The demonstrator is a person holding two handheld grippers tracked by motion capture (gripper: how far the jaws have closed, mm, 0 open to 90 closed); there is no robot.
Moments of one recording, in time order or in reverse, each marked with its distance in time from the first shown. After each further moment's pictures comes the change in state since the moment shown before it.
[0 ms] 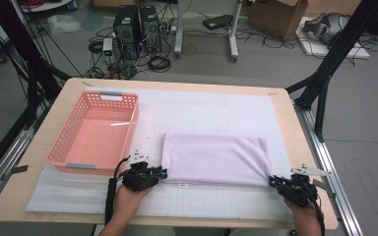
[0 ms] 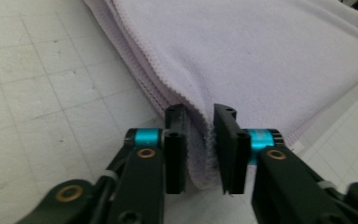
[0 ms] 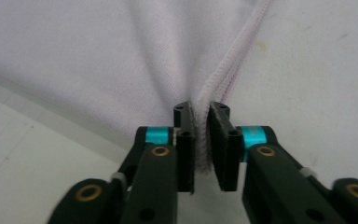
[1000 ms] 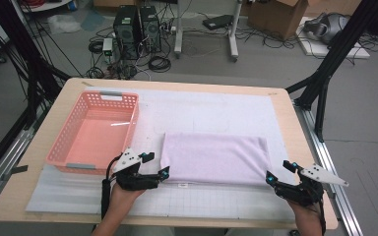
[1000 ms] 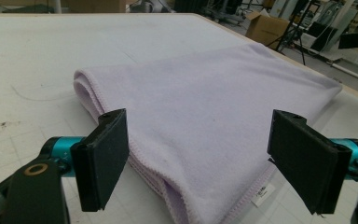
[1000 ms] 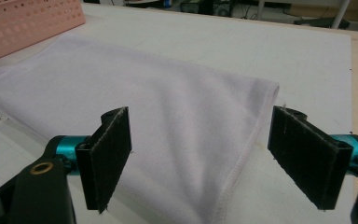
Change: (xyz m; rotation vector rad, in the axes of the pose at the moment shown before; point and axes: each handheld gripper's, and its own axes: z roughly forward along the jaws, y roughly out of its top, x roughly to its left) left arm -0.002 0.009 -0.022 -0.258 -0.065 0.175; right arm 0.010 0.009 -0.021 -0.329 0.042 -0.111
